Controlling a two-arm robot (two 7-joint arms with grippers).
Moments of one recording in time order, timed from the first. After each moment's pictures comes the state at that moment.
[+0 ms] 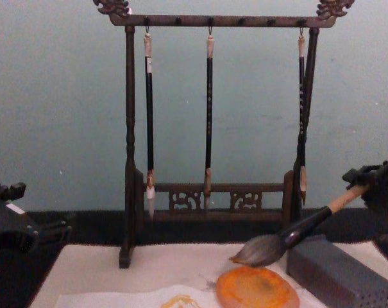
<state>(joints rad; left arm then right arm) -0.20 0.60 0.45 -1.41 -0.25 -0.12 0.03 0.35 0.25 -0.17 -1.17 1.24 0.27 0.26</state>
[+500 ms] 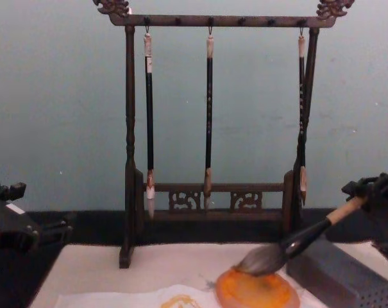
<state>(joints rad) -0.20 0.60 0.45 -1.41 -0.25 -0.12 0.03 0.38 0.25 -0.20 -1.09 1.26 0.25 0.25</state>
